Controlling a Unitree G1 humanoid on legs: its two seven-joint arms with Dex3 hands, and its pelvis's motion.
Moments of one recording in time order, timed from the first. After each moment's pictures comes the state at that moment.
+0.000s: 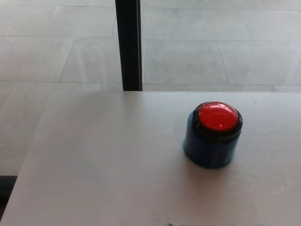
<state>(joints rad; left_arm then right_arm) -0.13 0.66 0.43 1.25 -0.14 0.01 0.06 -0.25 -0.81 -0.73 0.61 0.12 -0.08 0.05</state>
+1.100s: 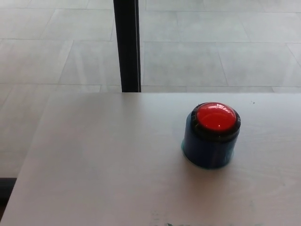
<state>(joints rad) -0.15 0.65 0.44 1.25 -0.14 -0.04 0.12 0.08 -0.25 -1.01 0.42 0.36 0.21 -0.26</state>
